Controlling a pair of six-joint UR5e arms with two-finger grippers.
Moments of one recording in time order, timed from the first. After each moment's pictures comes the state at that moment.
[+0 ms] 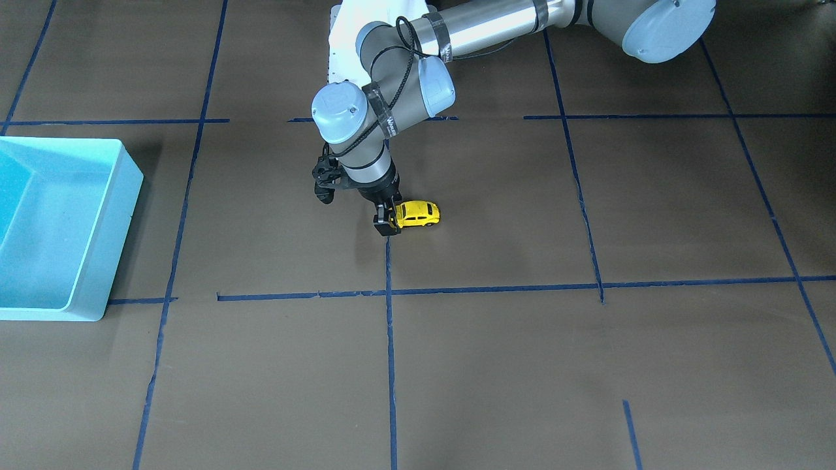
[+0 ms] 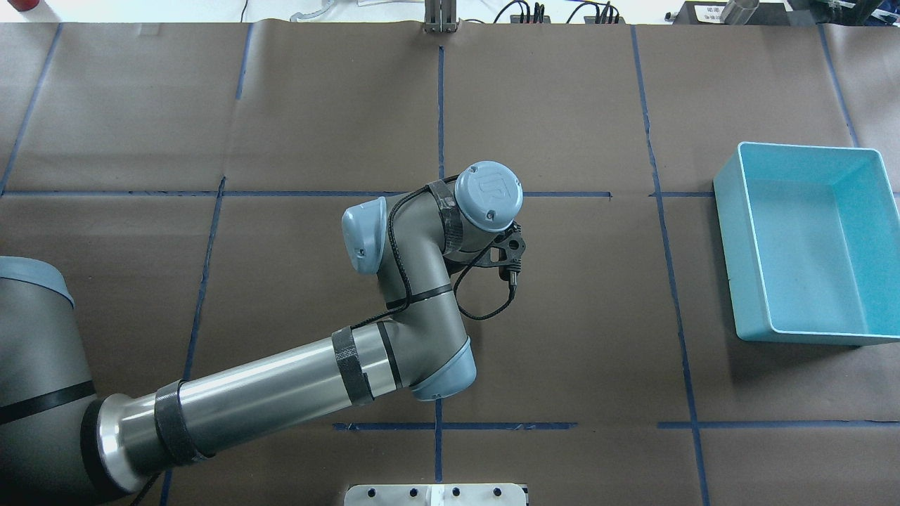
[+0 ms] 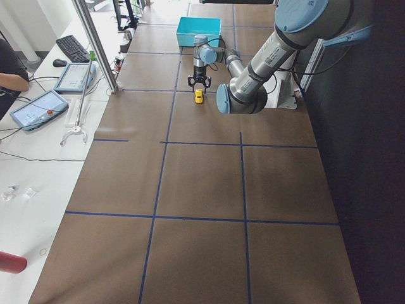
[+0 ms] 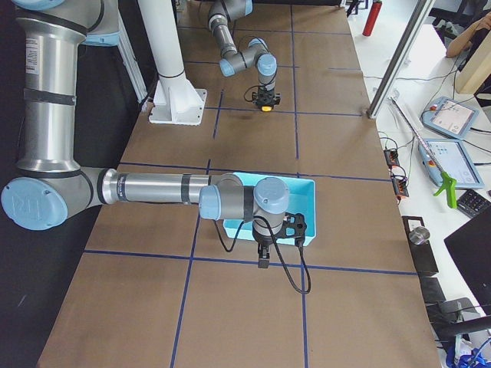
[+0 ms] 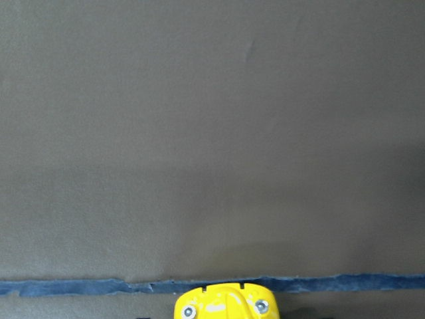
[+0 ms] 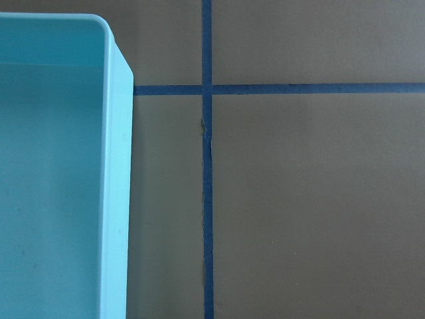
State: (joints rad) left arm -0.45 -2.62 -1.19 -1.44 -1.76 0.42; right arm 1.54 -1.68 1.70 -1.56 2.32 0.07
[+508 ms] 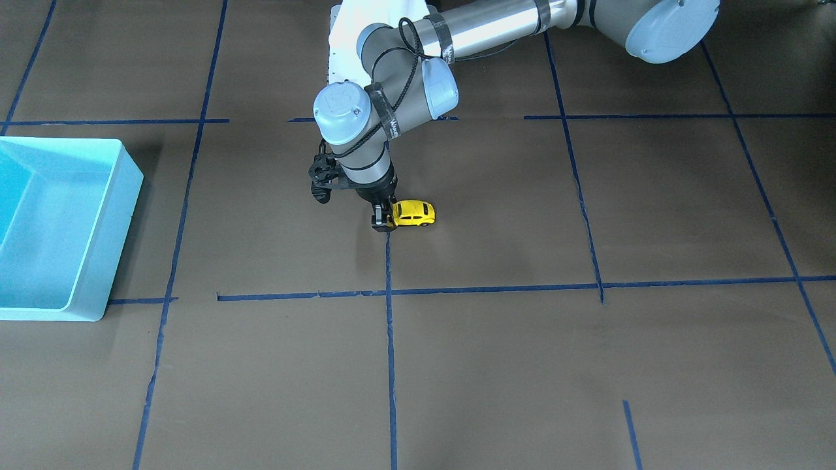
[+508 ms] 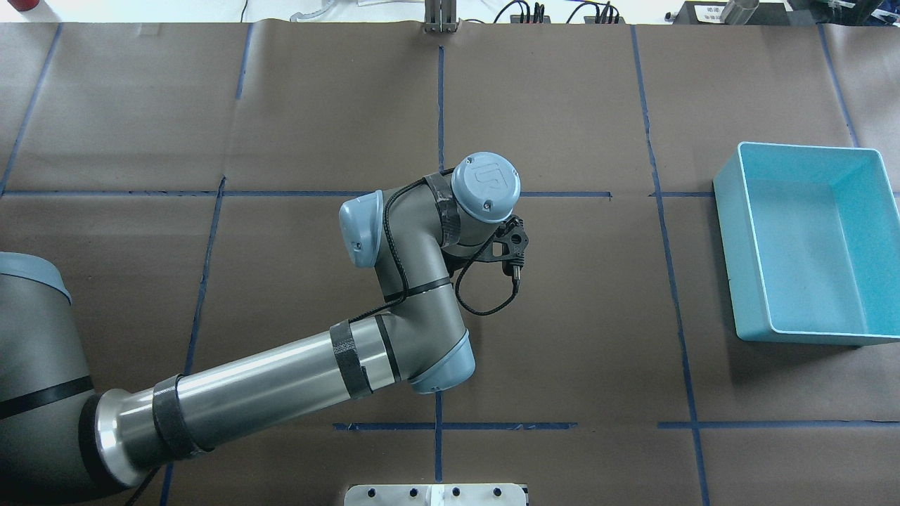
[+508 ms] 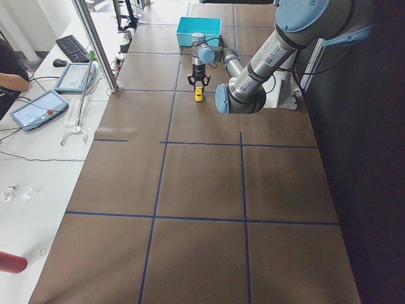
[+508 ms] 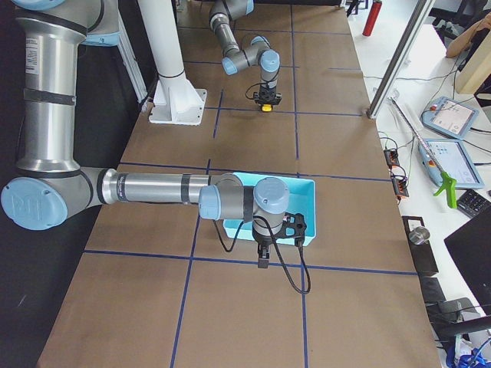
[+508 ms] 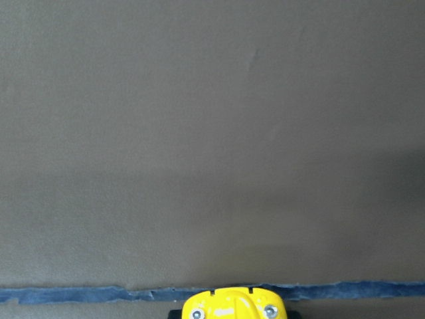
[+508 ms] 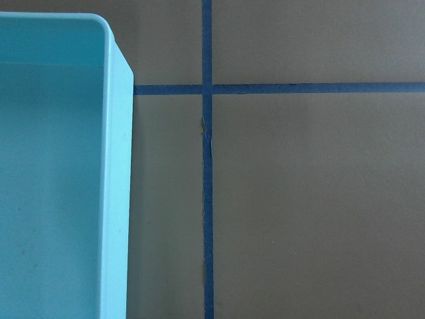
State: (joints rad) left arm -0.48 -2.62 -1.20 -1.50 -1.84 0.42; right arm 1.54 -1.68 1.70 -1.56 2.32 0.07
